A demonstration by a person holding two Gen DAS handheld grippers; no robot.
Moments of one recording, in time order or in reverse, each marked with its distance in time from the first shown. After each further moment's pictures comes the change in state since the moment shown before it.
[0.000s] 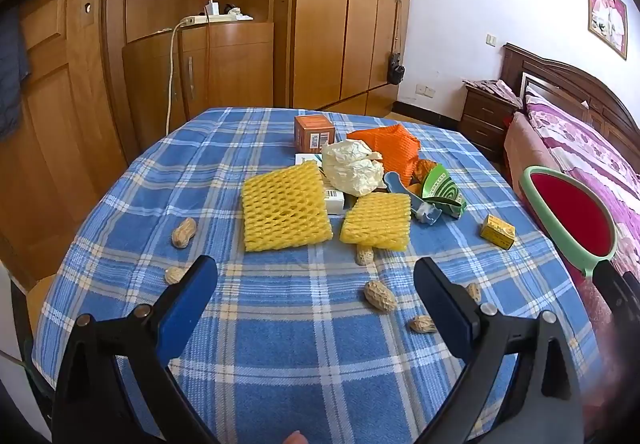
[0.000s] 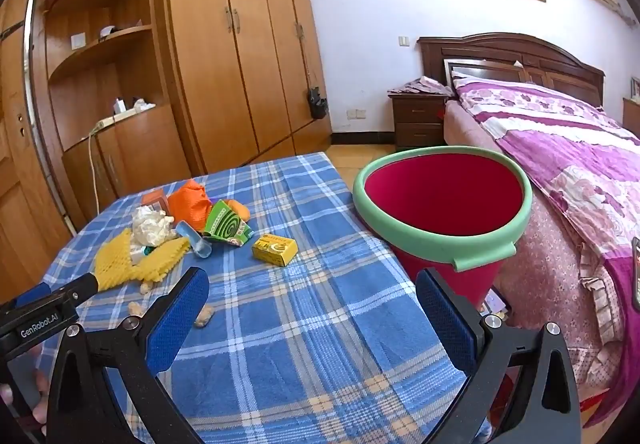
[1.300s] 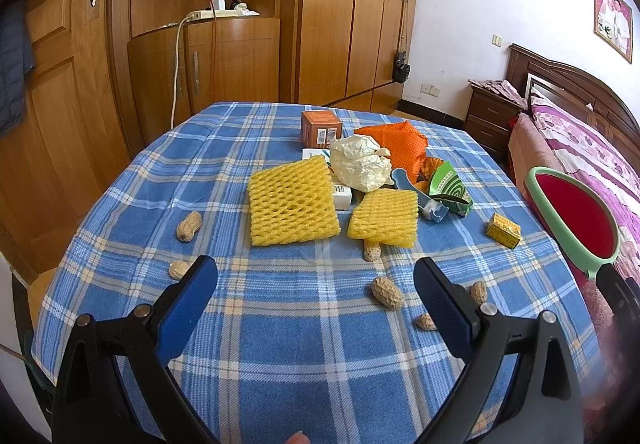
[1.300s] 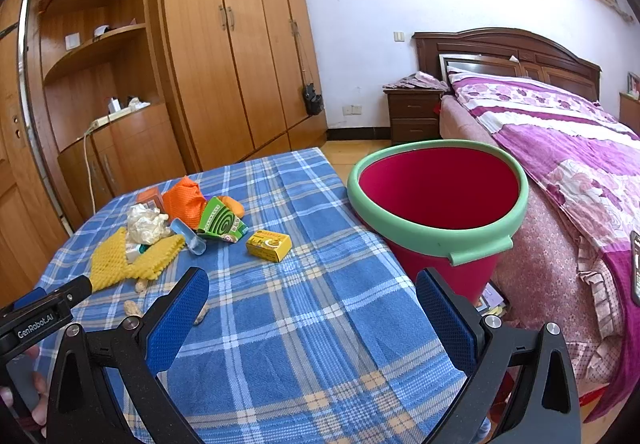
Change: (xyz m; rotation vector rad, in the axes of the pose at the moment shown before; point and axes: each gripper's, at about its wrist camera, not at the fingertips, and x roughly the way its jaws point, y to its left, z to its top) left arm 0.001 0.006 -0.002 -0.014 0.005 0.007; right arm 0.004 -0.002 -0.002 0.009 0.014 -0.010
